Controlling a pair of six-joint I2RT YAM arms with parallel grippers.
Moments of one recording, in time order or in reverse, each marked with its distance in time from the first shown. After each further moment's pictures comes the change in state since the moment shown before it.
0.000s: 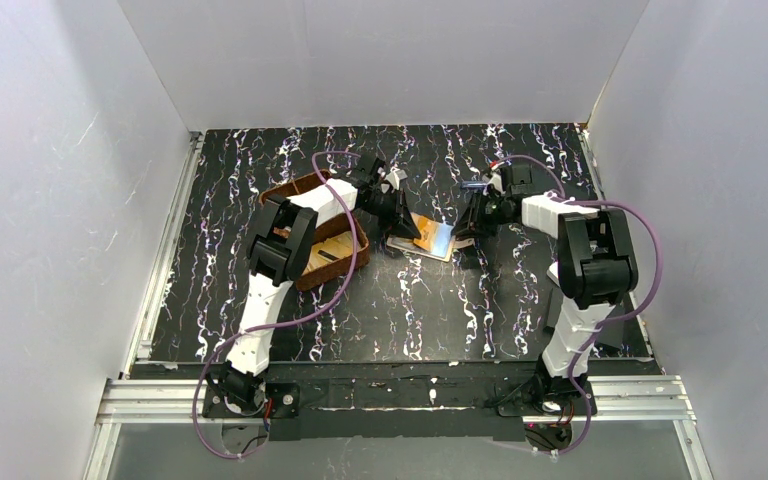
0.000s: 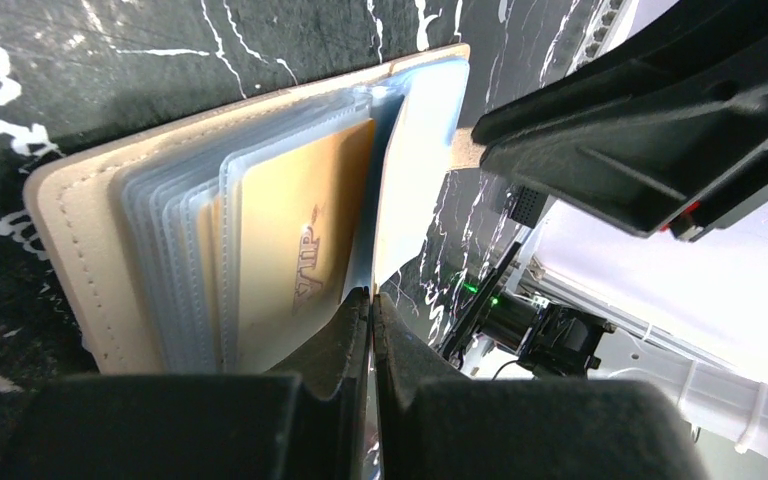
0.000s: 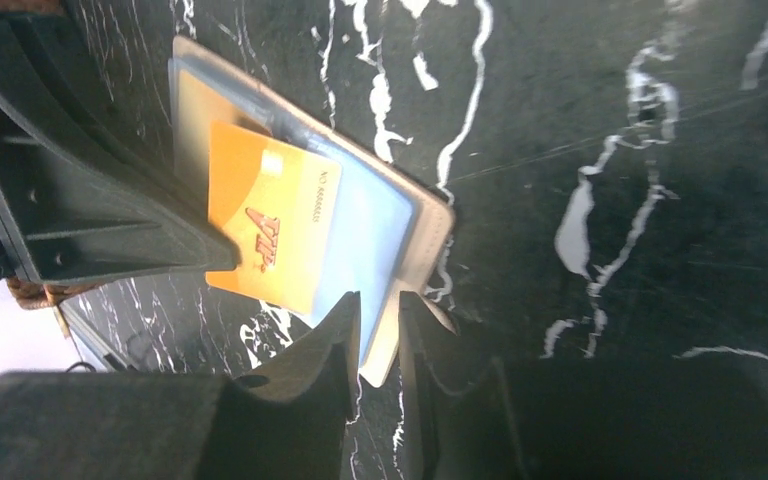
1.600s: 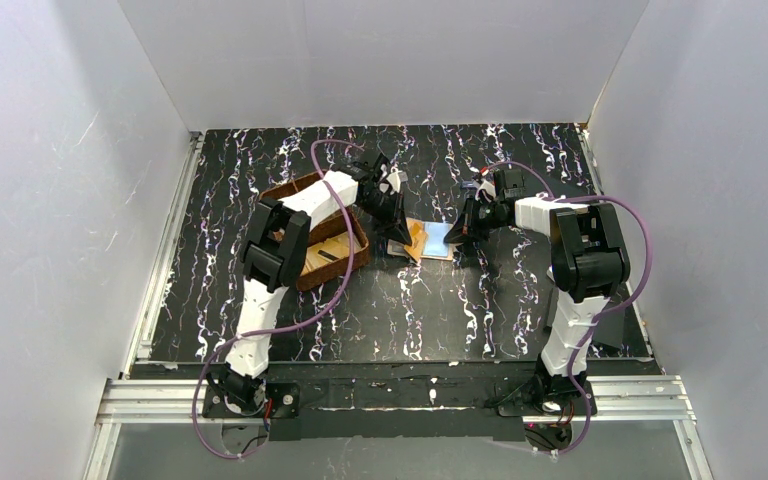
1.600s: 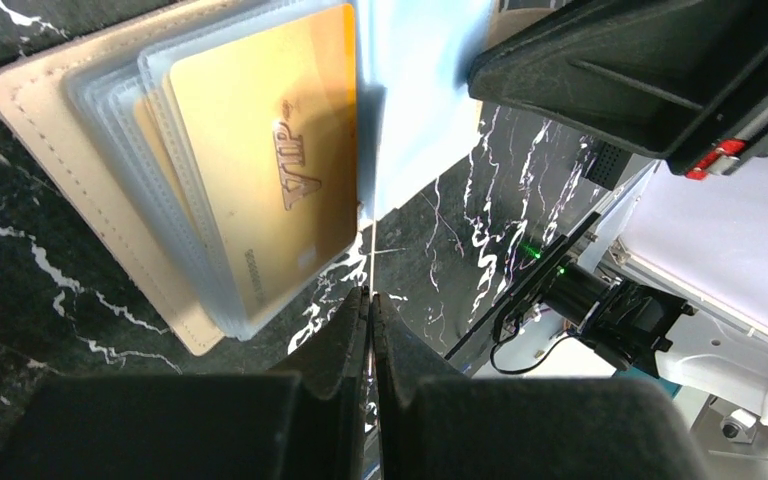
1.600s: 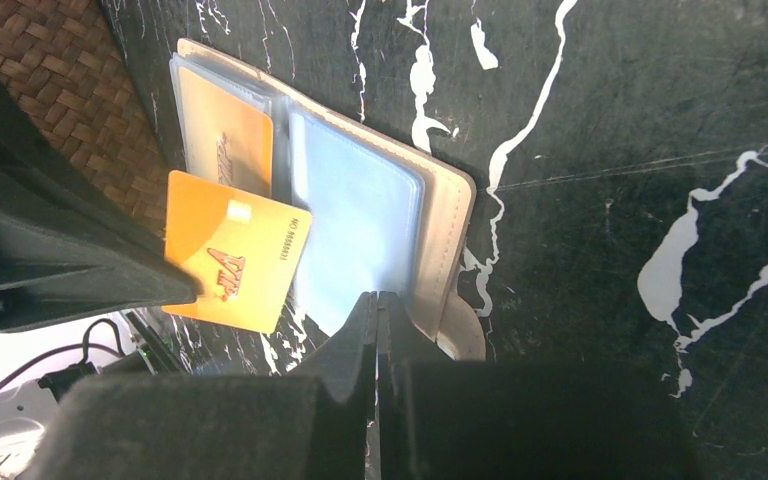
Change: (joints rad) left arm -0.025 -0.105 0.031 -0.299 -0.154 0.175; right arm 0.014 0.056 0.000 0.030 -0.092 0.000
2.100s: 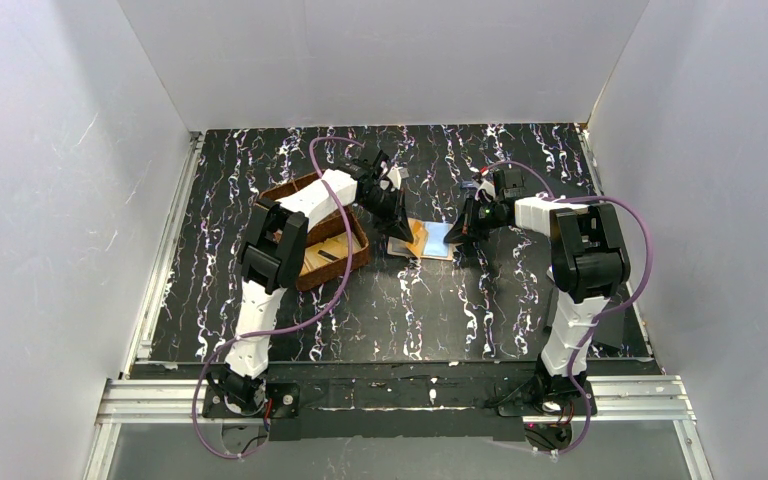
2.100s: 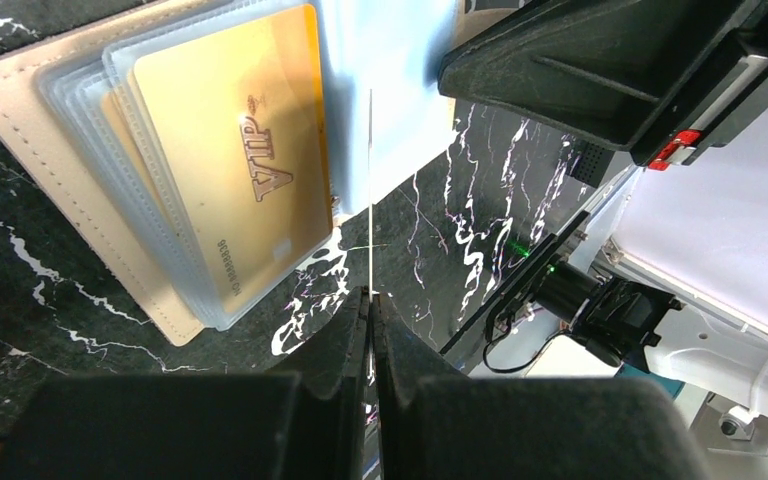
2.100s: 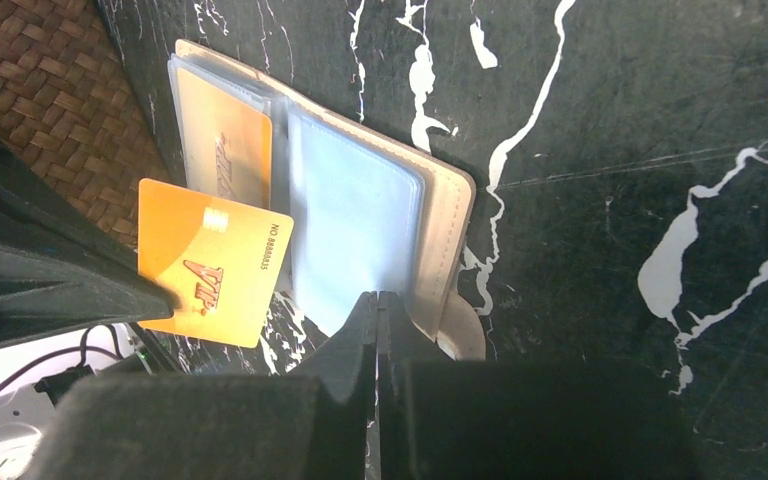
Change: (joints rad) left arm -0.001 -0.014 0.003 0.010 0.015 -0.010; right arm 0.000 -0.005 0.000 -0.004 0.011 0.002
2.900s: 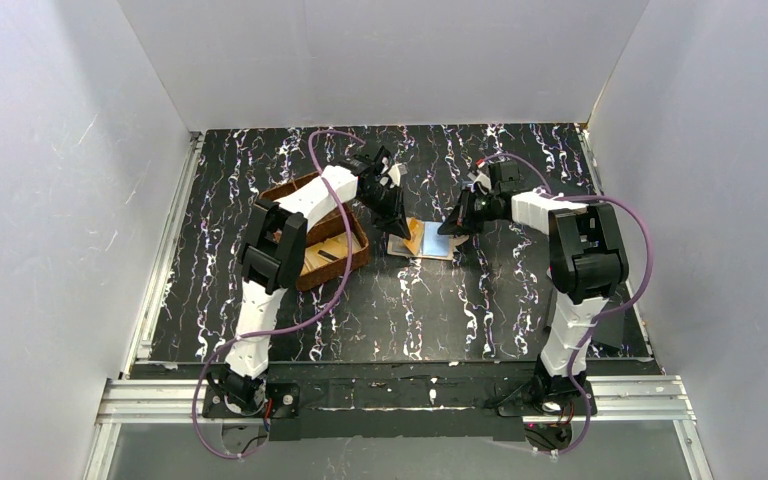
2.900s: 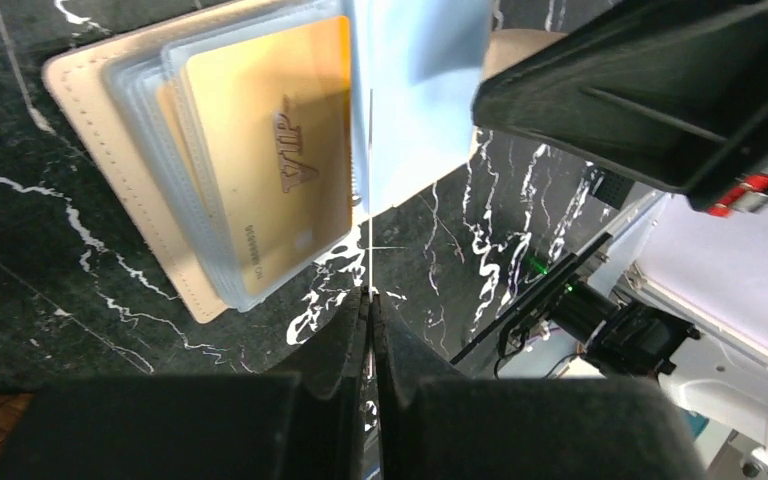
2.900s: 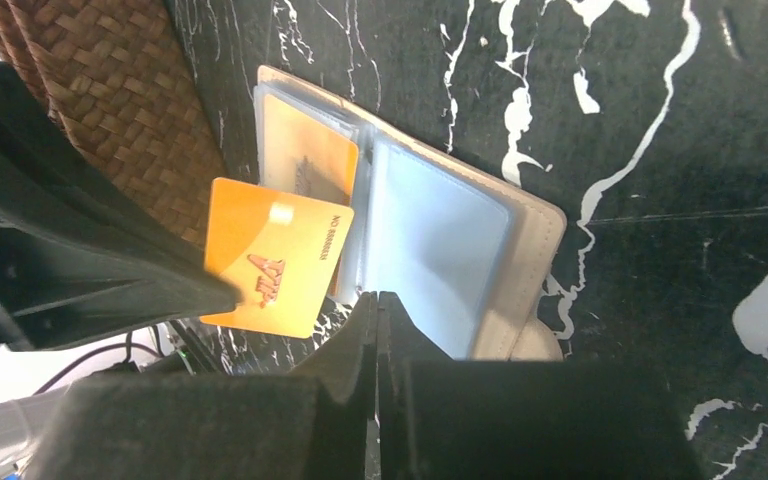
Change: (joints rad) left arm -0.006 0.003 0.055 -0.079 -0.111 -0.007; right arm 0.022 -0.004 0.066 -0.015 -0.031 0.072
